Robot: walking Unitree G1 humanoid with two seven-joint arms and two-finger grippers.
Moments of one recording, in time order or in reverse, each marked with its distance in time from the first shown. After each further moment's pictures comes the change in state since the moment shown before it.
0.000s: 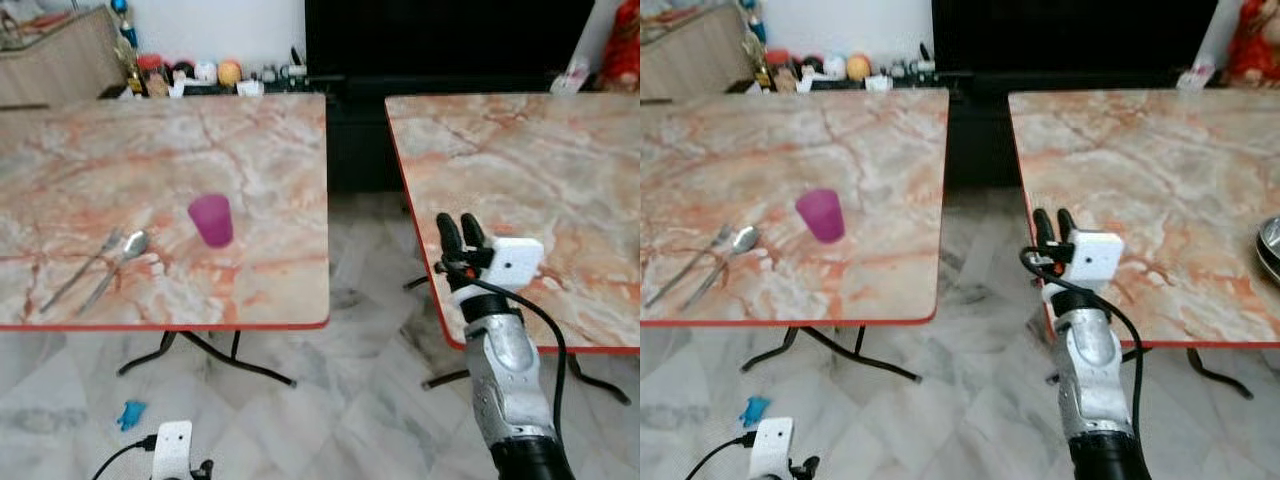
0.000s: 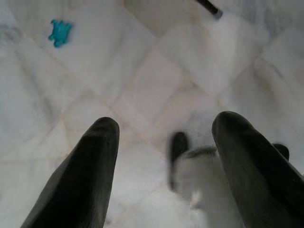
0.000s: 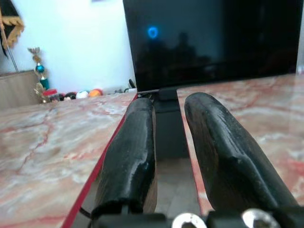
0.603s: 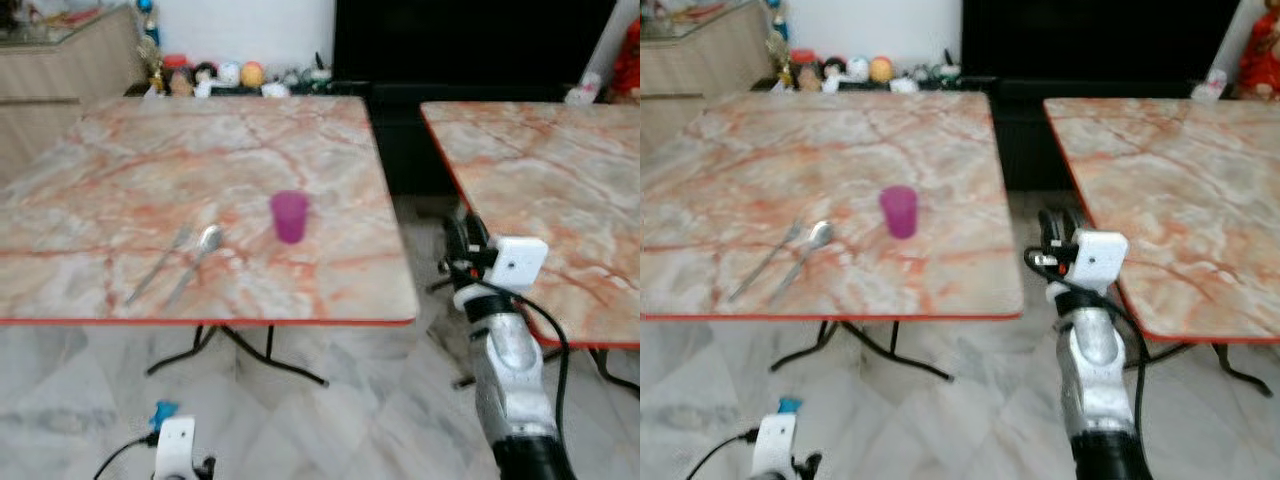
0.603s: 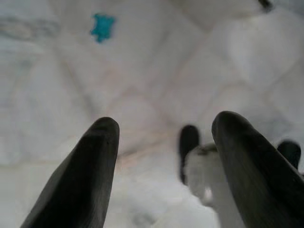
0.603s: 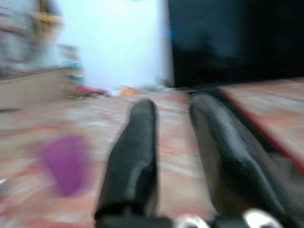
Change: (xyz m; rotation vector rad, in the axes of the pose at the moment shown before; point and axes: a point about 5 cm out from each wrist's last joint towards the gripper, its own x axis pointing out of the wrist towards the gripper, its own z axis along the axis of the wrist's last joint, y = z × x) left arm -0.002 0.012 -0.006 0.007 0.017 0.029; right arm 0.003 0.026 -0.003 0.038 0.003 0.066
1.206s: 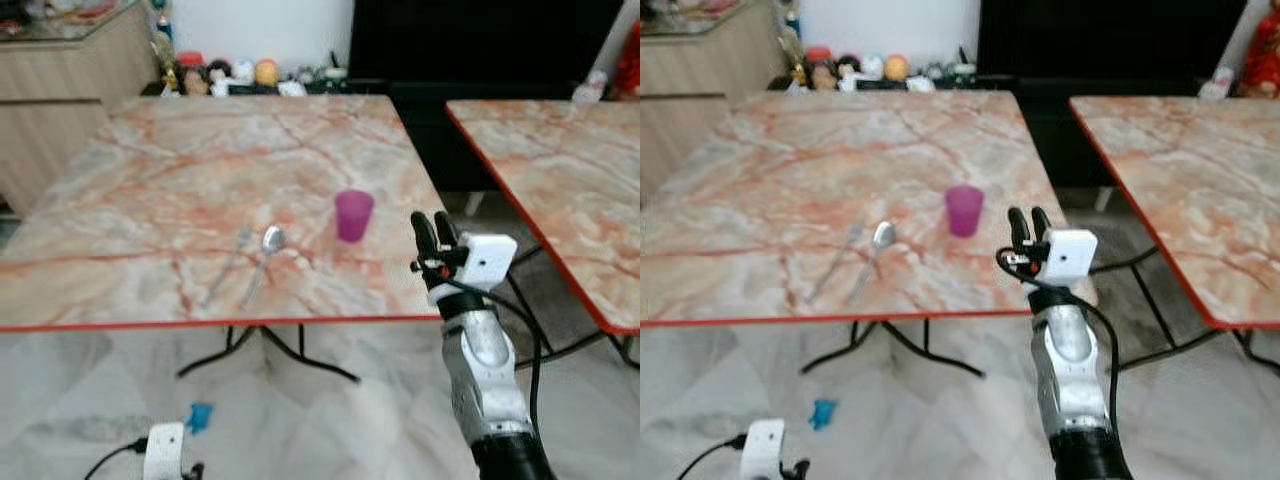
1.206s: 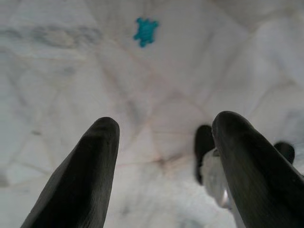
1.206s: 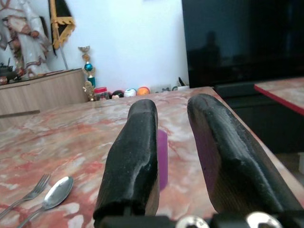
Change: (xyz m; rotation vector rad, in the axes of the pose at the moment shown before) left arm 0.000 -0.002 -0.003 -0.002 0.006 -0.004; right arm 0.001 -0.001 0.003 0.002 -0.012 -0.001
